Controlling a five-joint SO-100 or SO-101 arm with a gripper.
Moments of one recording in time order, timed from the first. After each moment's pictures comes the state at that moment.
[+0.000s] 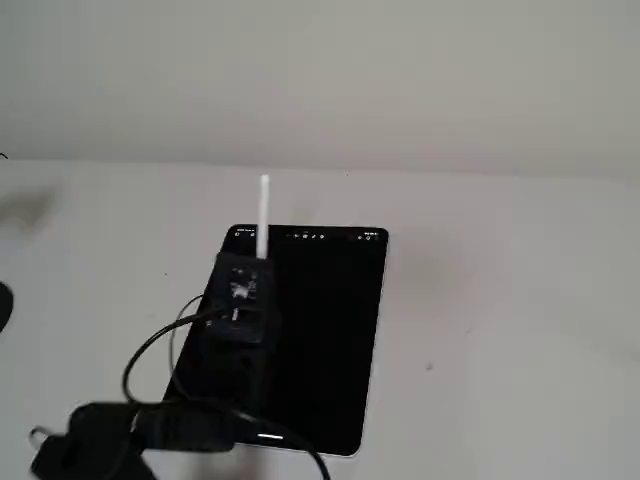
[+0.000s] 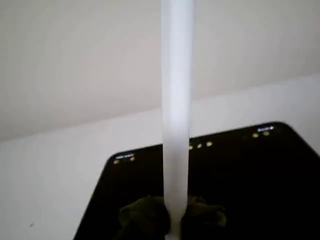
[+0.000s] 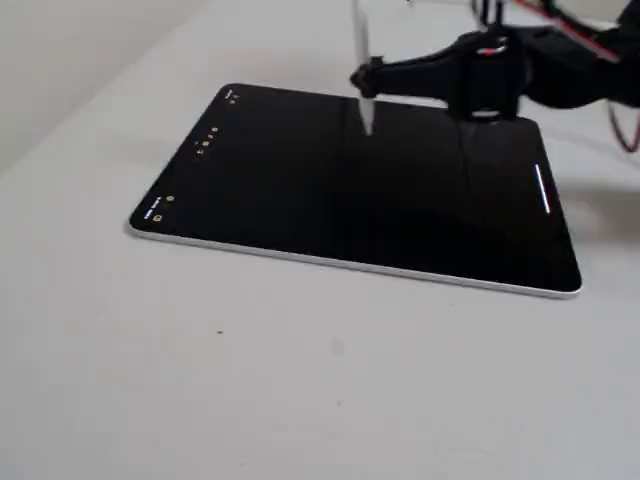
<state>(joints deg) -13.3 75.6 144.4 -67.9 -70.0</state>
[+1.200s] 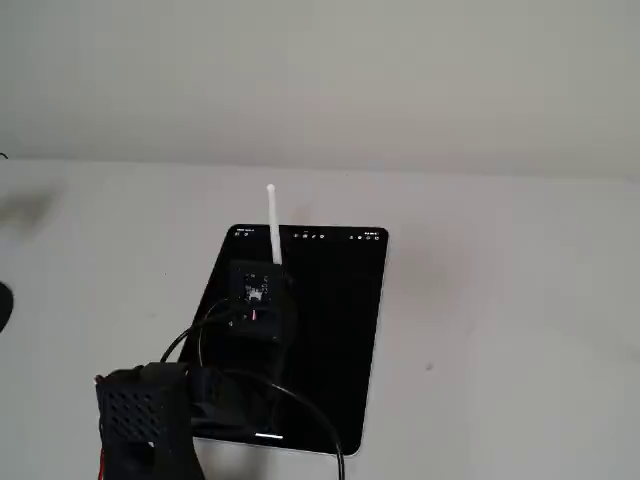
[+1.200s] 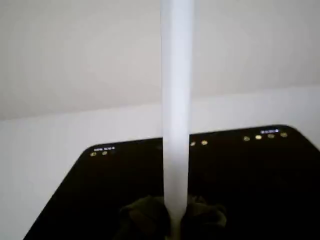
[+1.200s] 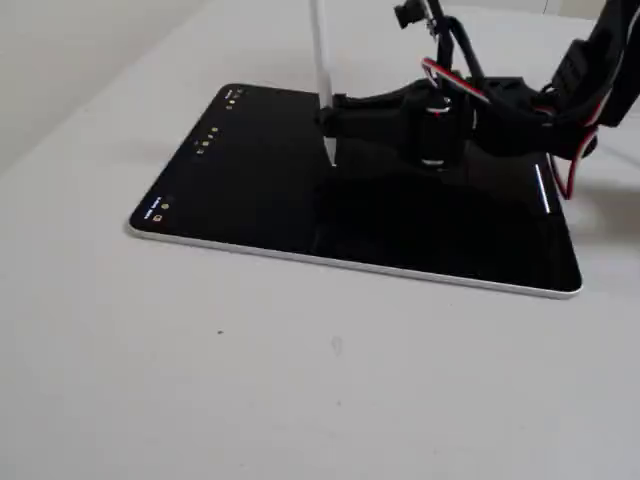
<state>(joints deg) -14.2 52.8 129.1 -77.3 -76.1</state>
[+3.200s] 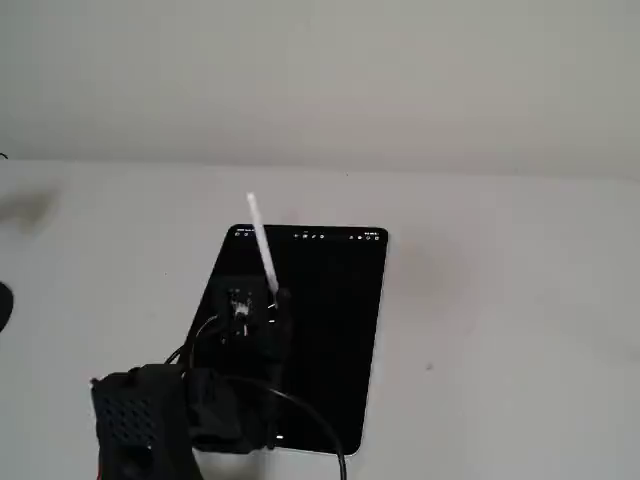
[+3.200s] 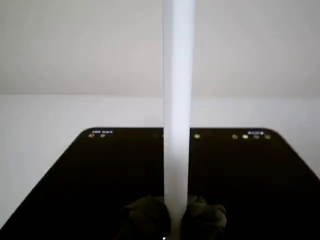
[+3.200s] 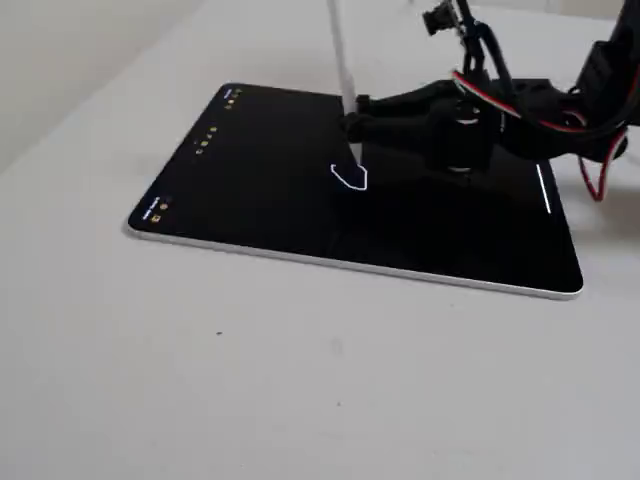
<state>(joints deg) -12.7 53.1 136.0 -82.4 -84.0</state>
